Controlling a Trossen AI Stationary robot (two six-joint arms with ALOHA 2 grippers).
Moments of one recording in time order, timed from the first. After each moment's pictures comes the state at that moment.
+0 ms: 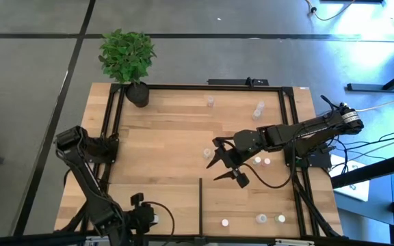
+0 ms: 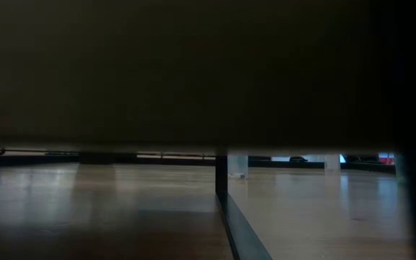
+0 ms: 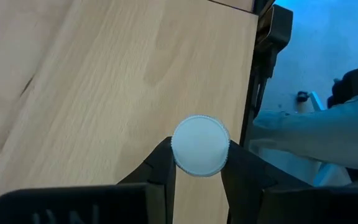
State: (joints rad) left arm -1.02 1.78 1.39 -0.79 -0.57 -1.25; right arm 0.24 1.42 1.14 -0.19 -0.26 -0.16
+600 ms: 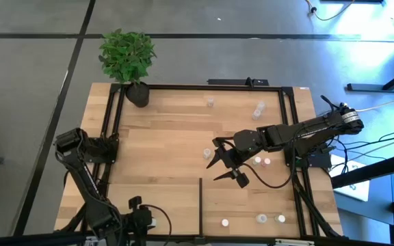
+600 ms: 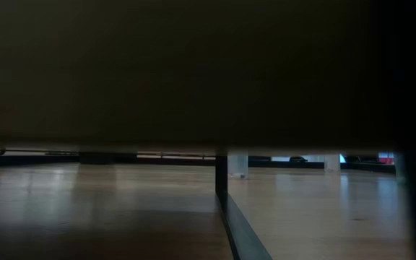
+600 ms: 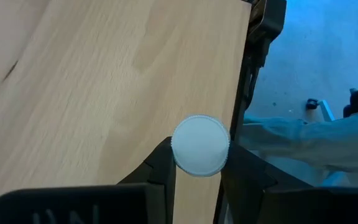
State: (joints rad) left arm -1.05 1.80 1.39 -0.78 -0.57 -1.30; right arm 0.24 1.42 1.14 -0.19 -0.26 -0.16
